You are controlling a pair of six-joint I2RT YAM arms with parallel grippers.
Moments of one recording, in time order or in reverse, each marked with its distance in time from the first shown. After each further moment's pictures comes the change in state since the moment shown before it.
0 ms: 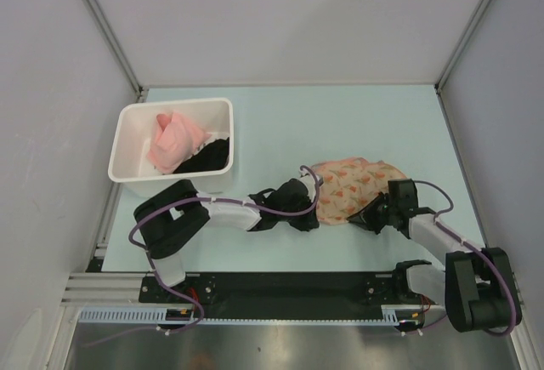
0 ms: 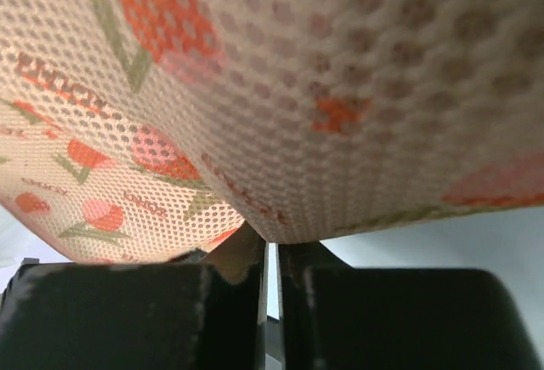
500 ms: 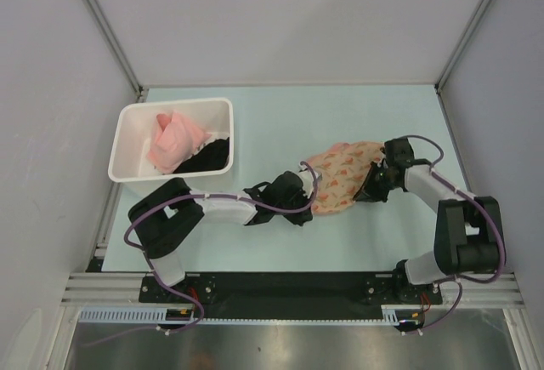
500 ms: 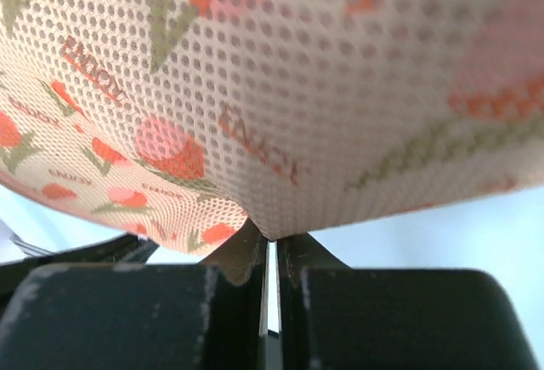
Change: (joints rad) left arm 0.059 -0.039 0.002 -0.087 -0.026 0.211; right arm -0.042 0.314 0.425 -0.293 0.019 -0.491
